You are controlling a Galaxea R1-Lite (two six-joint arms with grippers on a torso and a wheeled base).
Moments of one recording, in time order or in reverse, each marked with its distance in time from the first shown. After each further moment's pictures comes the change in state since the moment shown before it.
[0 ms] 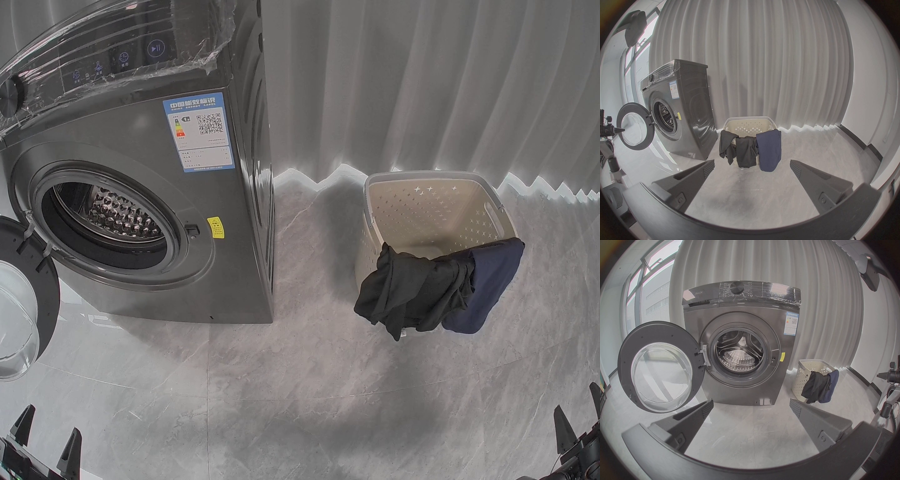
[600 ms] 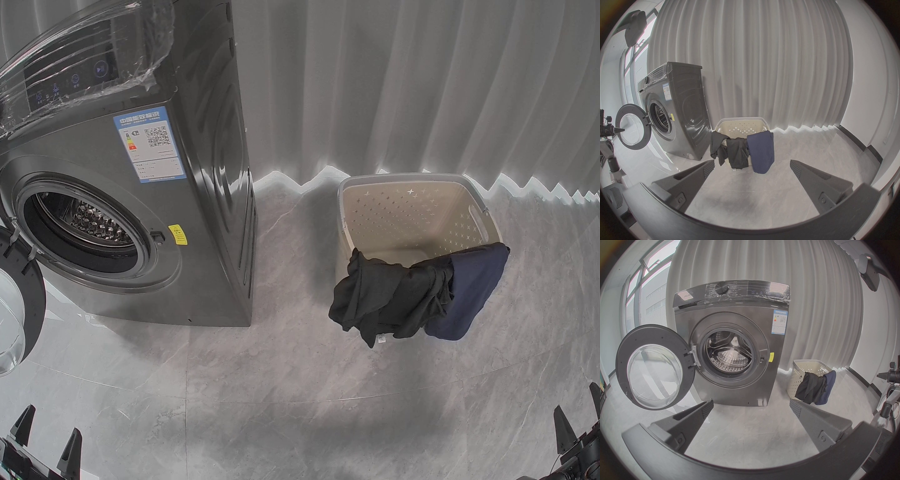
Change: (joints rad) left arm 0.000 0.000 0.000 0.000 0.000 -0.001; right arm 0.000 0.001 0.000 0.000 0.000 0.000
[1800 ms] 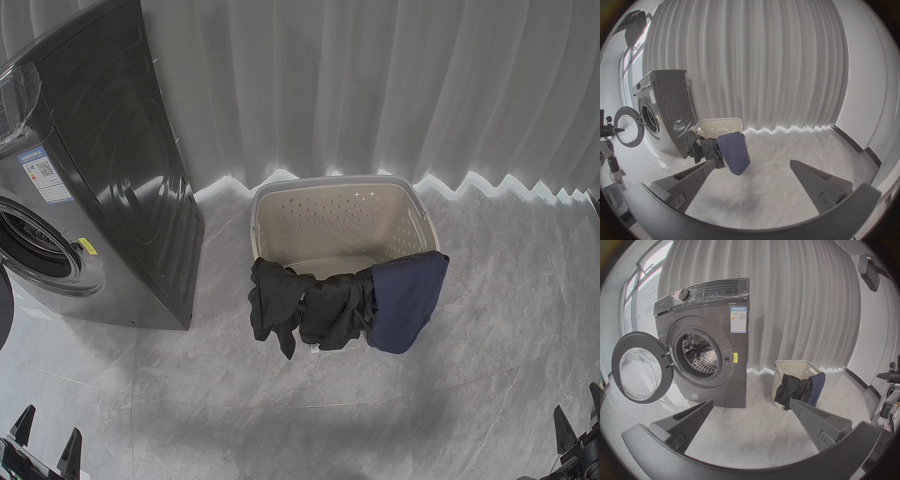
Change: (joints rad) left arm 0.000 0.000 0.000 0.001 0.000 -0.002; right arm -0.001 0.001 0.000 0.000 0.000 0.000
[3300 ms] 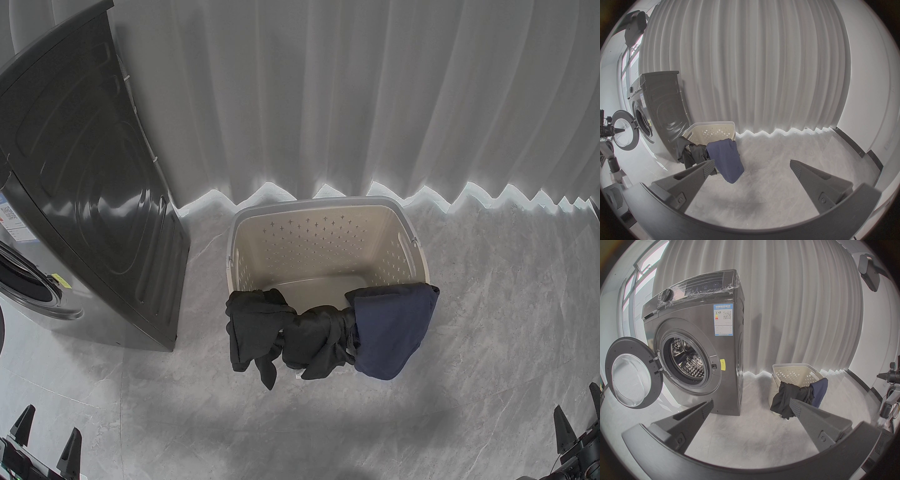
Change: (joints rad) left arm 0.000 0.000 0.000 0.000 0.000 0.000; right arm 0.000 0.000 0.000 0.000 0.000 0.003
